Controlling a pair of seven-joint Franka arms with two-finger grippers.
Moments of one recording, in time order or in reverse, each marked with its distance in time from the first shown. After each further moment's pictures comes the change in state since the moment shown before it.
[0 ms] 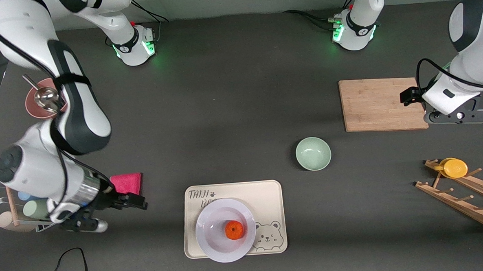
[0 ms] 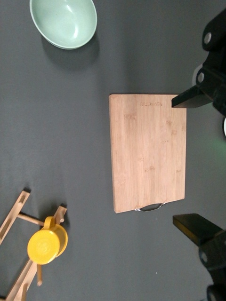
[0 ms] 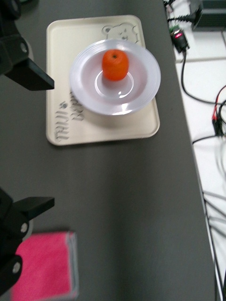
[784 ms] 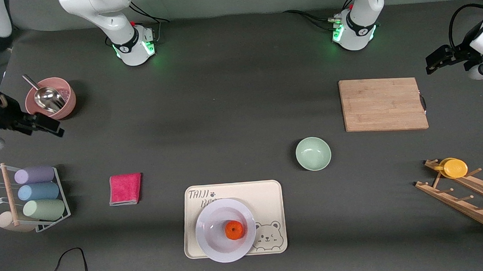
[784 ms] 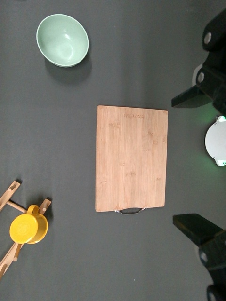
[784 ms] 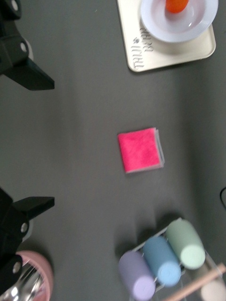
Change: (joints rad) left arm -0.029 -0.178 0.107 -0.017 -0.082 -0.112 0.013; right arm -0.008 -0.519 -0.169 -0.246 -0.120 -0.437 -0.069
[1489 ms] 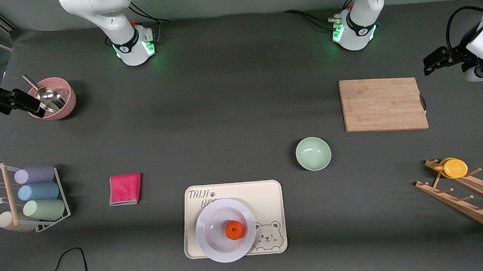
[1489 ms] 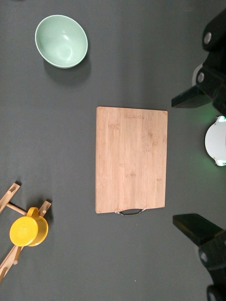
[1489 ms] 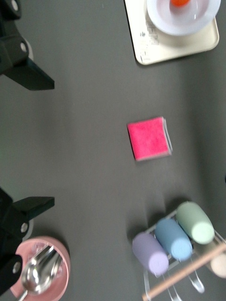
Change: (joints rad) left arm -0.007 0.003 0.000 0.001 0.000 0.000 -0.002; right arm -0.007 -0.061 -0.020 -0.019 0.011 -0.038 -0.001
